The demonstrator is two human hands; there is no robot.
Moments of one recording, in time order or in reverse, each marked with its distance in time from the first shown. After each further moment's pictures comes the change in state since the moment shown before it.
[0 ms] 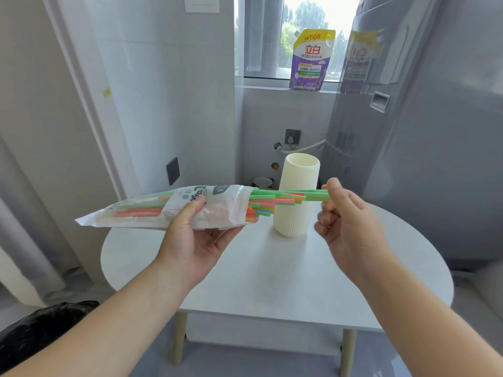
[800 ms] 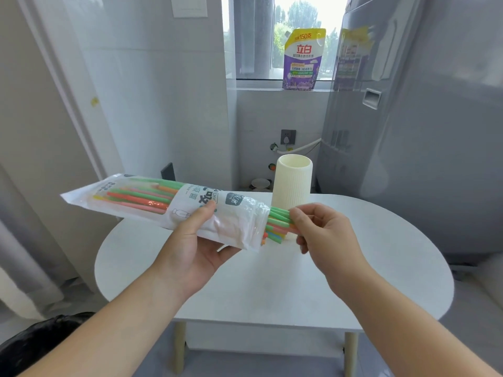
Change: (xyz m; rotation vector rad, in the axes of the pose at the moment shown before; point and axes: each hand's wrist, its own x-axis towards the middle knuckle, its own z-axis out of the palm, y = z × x) left_hand -0.001 -0.007 0.005 0.220 -0.085 0.008; right_hand -0.011 0.020 0.005 -0.553 0.009 -0.069
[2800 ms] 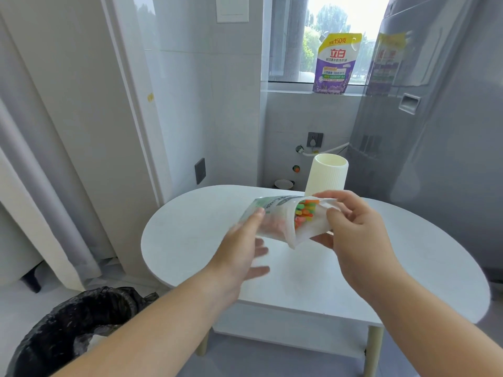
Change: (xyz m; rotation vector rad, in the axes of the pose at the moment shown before) left_hand -0.047 -0.007 0.010 0.571 0.244 -0.110; right_hand -0.029 -0.022 0.024 0.216 -0.028 -0.025
